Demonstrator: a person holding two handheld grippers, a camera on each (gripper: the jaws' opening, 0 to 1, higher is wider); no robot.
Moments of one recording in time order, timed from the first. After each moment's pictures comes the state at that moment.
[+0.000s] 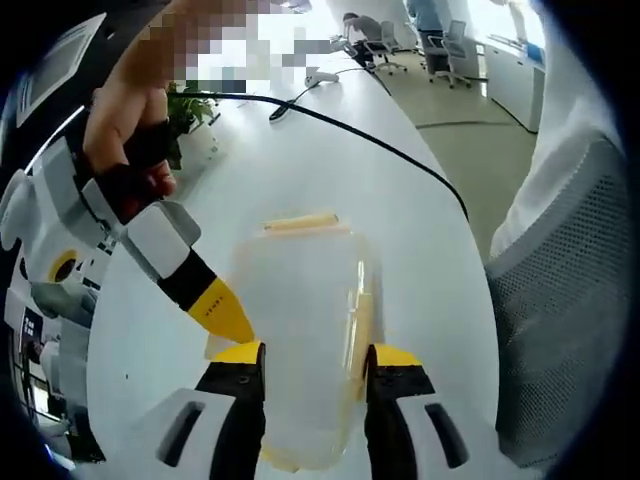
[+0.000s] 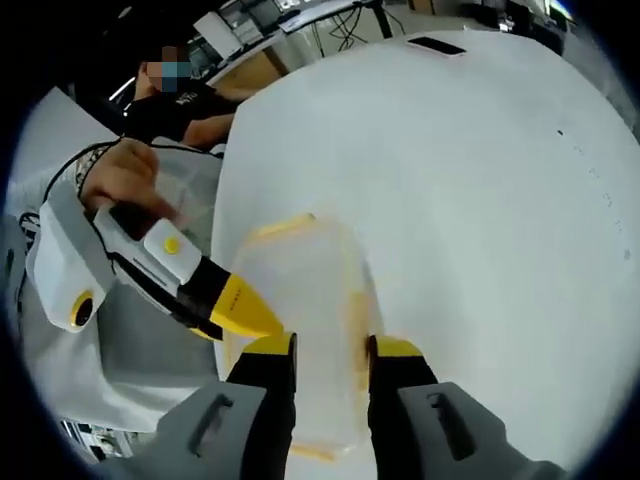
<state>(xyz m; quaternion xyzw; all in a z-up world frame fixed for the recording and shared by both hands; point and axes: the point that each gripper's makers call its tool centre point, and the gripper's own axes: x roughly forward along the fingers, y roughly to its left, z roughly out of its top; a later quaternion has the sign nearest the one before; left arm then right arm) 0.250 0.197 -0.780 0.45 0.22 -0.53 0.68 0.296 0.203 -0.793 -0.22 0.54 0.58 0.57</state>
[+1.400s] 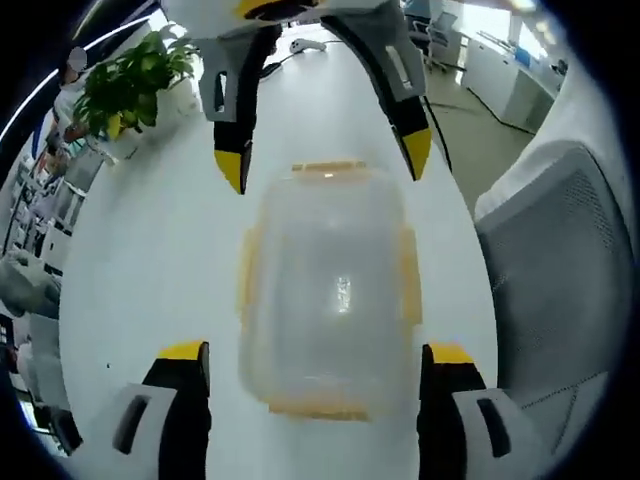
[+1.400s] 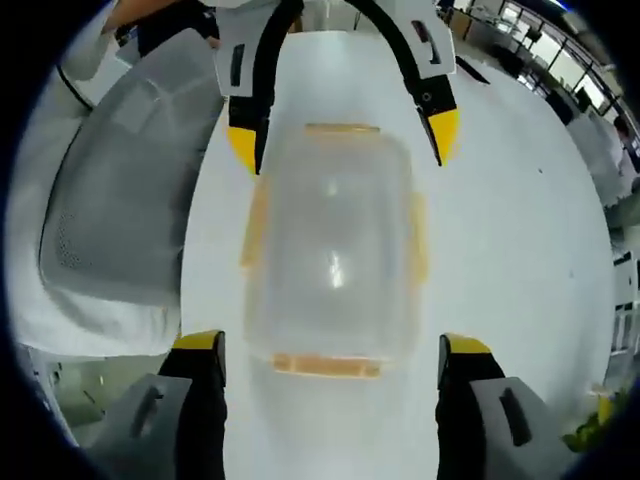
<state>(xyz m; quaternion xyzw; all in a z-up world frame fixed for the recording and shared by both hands) 0.286 0.226 -0.787 0.47 0.32 -0.57 0.60 0.260 0.145 -0.794 -0.40 0.44 0.54 0.59</state>
